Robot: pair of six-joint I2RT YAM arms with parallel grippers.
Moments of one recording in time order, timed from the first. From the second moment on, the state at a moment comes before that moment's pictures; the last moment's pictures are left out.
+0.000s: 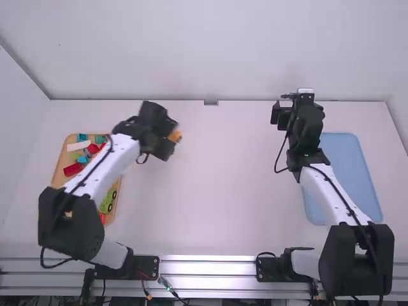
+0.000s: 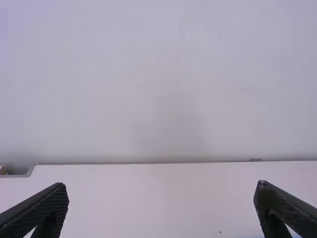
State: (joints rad) left arm -0.24 1.59 1.25 -0.79 0.02 0.26; right arm 0.07 1.40 0.89 0.28 0.16 -0.08
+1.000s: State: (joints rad) left arm -0.66 1.98 1.30 -0.76 -0.01 0.80; right arm 0.08 1.40 0.89 0.28 0.16 -0.08
